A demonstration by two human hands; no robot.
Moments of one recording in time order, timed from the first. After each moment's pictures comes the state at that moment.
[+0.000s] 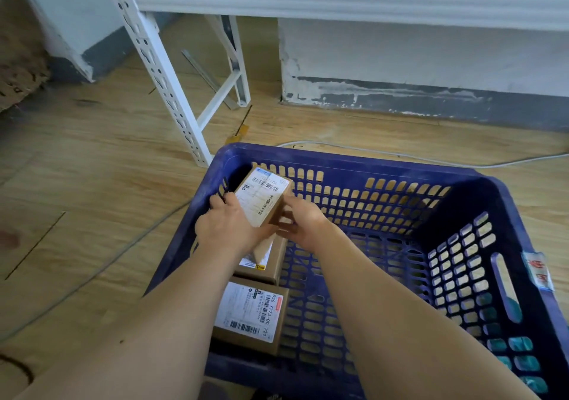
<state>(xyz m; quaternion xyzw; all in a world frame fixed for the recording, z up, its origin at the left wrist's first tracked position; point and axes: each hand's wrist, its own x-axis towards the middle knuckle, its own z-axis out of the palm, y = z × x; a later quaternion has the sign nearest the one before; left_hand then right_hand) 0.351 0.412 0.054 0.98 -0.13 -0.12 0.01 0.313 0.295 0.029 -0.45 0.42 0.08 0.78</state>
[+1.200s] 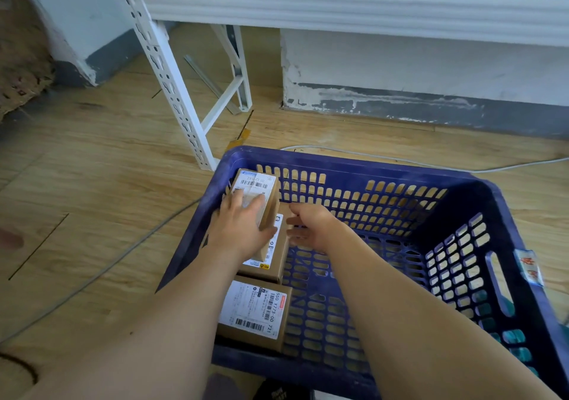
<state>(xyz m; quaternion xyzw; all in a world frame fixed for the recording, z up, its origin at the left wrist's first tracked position) 0.353 0.426 0.053 0.95 -0.28 -0.11 0.06 0.304 0.291 0.035 -0.54 0.44 0.13 0.70</state>
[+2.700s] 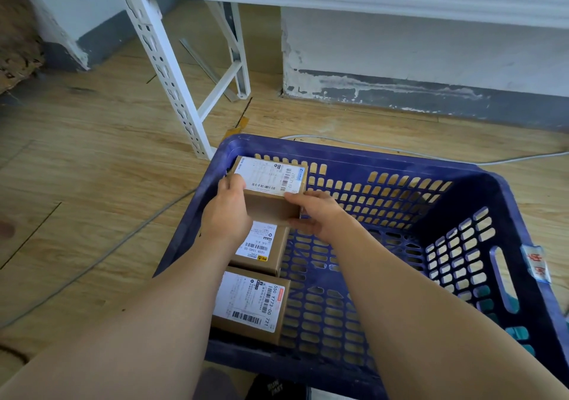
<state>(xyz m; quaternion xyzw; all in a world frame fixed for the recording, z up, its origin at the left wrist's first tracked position) 0.365 0.425 0.041 0.97 -0.20 -0.07 0.15 0.303 0.280 0.027 -0.50 0.44 0.07 0.74</state>
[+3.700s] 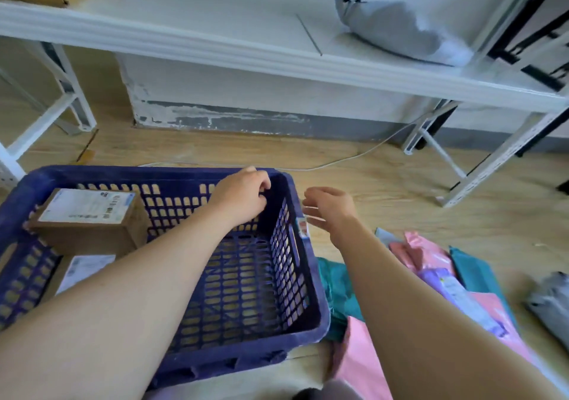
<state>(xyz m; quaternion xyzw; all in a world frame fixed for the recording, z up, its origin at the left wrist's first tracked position) 0.201 0.219 0.122 0.82 -0.53 -0.10 0.20 0.058 0.131 0.127 -0.56 0.54 -0.22 0.60</state>
